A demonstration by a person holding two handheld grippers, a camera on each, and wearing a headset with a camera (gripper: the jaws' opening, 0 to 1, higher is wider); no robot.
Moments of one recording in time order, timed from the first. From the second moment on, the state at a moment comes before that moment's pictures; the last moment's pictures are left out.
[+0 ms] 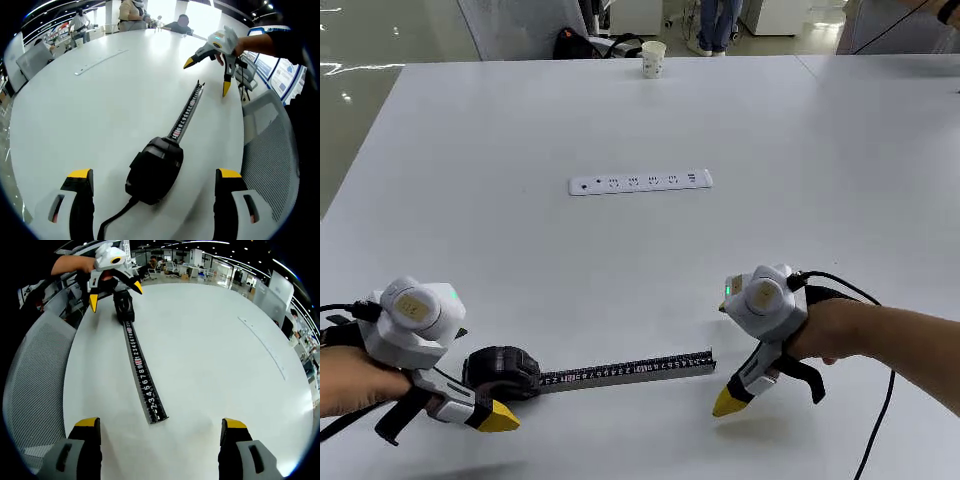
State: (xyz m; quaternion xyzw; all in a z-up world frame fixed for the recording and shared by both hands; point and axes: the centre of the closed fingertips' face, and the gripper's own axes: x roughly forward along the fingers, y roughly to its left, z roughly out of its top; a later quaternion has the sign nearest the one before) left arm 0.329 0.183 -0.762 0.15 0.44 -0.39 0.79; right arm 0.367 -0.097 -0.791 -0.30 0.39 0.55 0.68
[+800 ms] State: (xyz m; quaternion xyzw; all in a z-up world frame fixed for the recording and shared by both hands) left arm 0.321 0.192 -0.737 0.05 0.32 -0.33 0.89; right arm 0.359 -0.129 -0.760 -0.18 0.33 0.46 0.81
